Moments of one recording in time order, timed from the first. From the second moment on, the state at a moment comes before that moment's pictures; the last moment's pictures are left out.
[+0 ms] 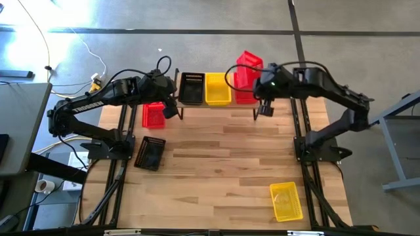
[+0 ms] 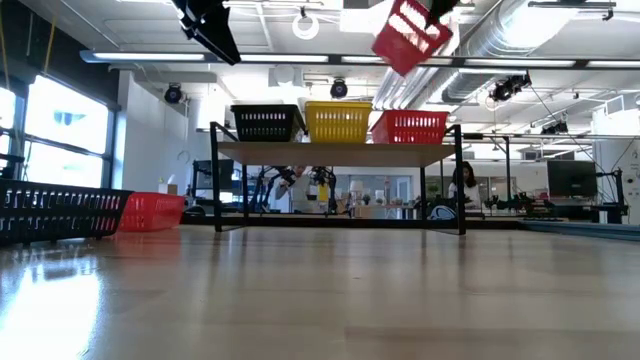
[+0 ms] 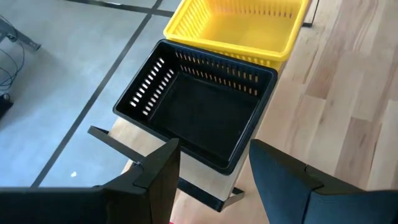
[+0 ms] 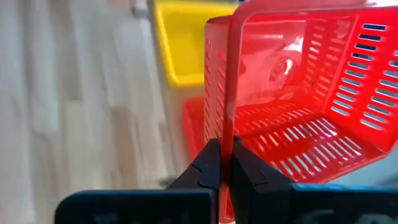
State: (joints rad) left arm 0.44 1.20 1.29 -0.88 -0.33 0.09; right arm -0.23 1.41 1.80 -1.32 0.34 -0.25
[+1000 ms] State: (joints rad) left arm 0.44 1.20 1.29 -0.88 -0.33 0.05; right arm -0.36 1.69 1.79 -1.50 0.28 -0.37
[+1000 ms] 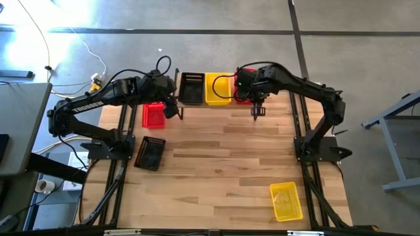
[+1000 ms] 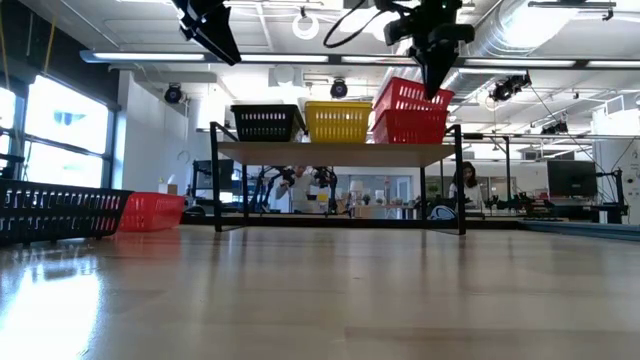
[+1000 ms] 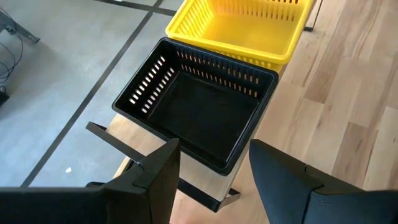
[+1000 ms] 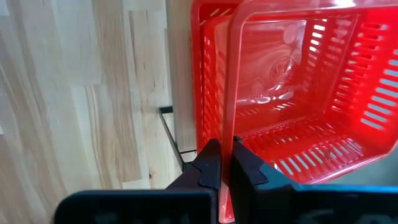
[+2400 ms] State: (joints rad) left arm 0.35 1.20 1.29 -1.07 -0.19 -0.09; right arm -0.35 1.67 2.01 -1.52 0.26 -0.22
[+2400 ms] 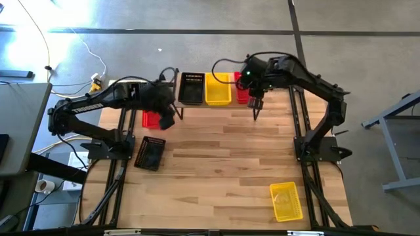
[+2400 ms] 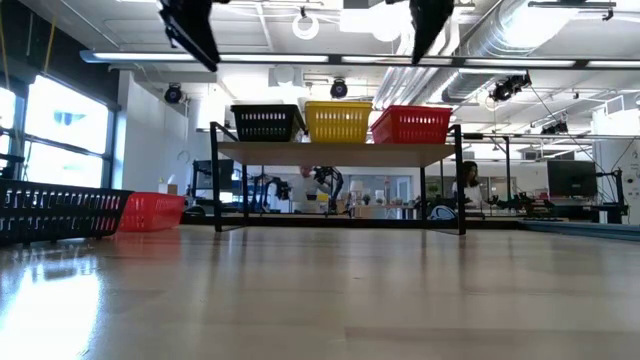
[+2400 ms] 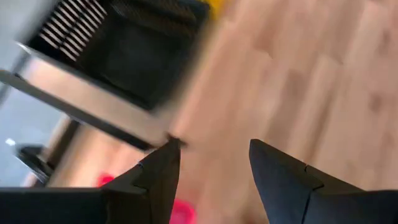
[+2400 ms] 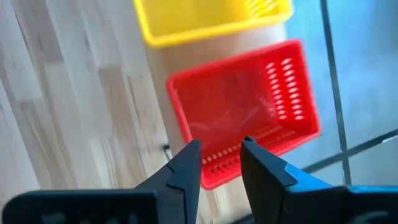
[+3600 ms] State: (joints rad) left arm -0.54 1.19 1.17 -1.32 -0.23 -0.60; right arm -0.16 1.67 2.19 -1.51 0.14 0.18
